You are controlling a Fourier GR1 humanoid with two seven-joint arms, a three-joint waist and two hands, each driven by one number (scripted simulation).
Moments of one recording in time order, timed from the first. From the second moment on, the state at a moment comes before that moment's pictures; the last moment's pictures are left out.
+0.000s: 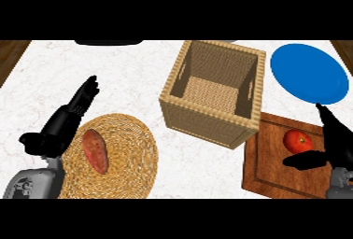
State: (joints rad) left arm -0.16 0.19 0.04 -1.56 -0.06 -0.19 -0.02; right arm -0.05 -0.30 -0.03 -1.72 0.77 0.16 0.73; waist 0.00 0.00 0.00
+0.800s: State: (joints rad) left arm -0.15 0.18 0.05 -1.63 -0.07 -0.23 0.05; right arm -0.07 -0.24 -0.04 -1.56 0.80 0.18 0.64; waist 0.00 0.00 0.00
